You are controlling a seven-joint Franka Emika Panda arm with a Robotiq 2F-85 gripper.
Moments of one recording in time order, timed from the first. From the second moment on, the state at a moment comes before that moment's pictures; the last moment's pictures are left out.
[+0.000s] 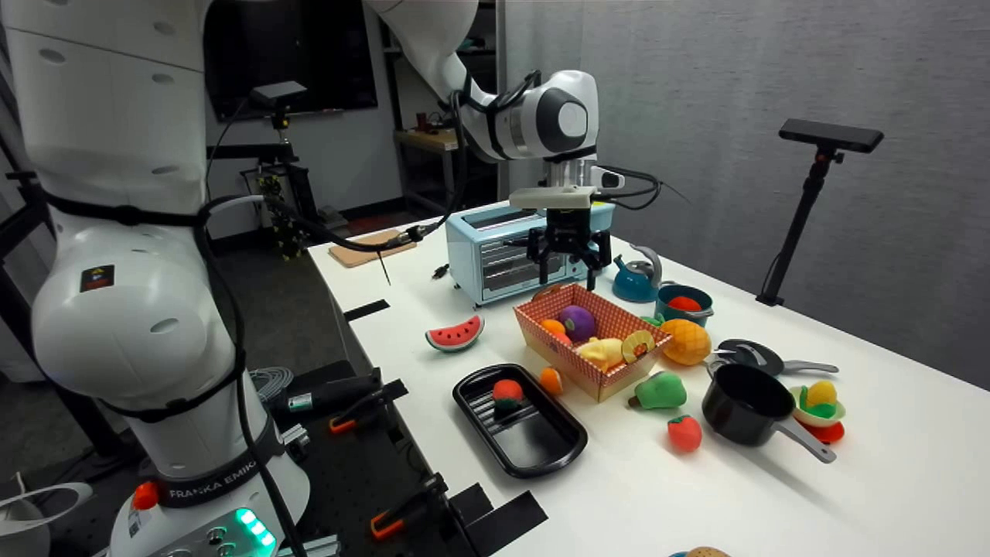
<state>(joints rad) 0.04 0.29 0.07 -1.99 -0.27 2.10 -0.13</state>
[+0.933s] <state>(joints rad) 0.04 0.47 0.07 -1.80 -0.27 2.10 -0.18</state>
